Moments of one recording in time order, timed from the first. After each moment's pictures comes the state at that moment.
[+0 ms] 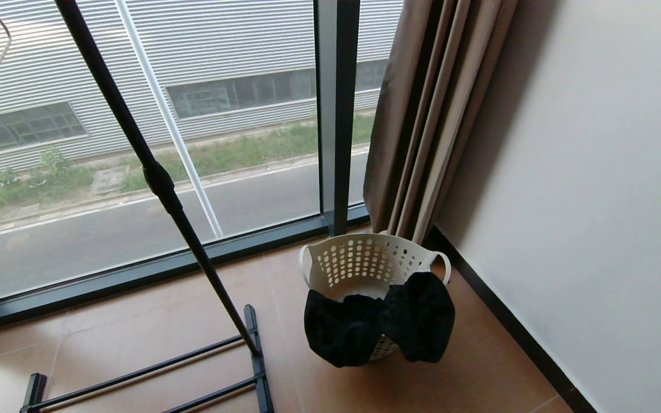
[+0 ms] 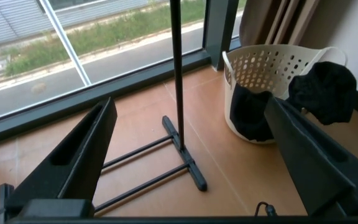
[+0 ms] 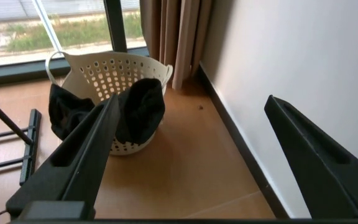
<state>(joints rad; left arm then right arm) 0.00 0.00 0.00 0.02 -0.09 0.07 0.00 0.00 0.00 0.00 0.02 -0.02</state>
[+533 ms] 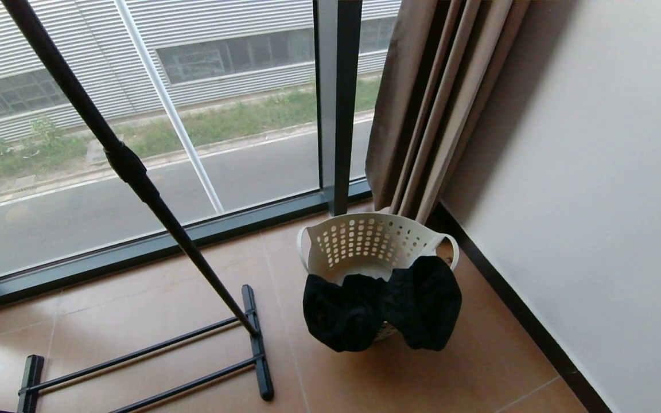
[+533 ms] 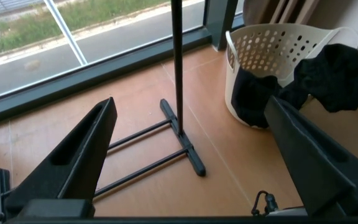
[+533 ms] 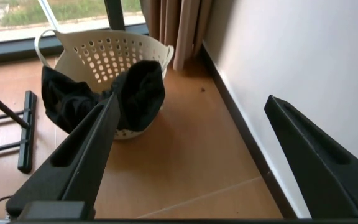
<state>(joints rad) 0.00 0.00 0.00 0.02 -0.09 0.07 0.00 0.00 0.00 0.00 0.02 -0.02</state>
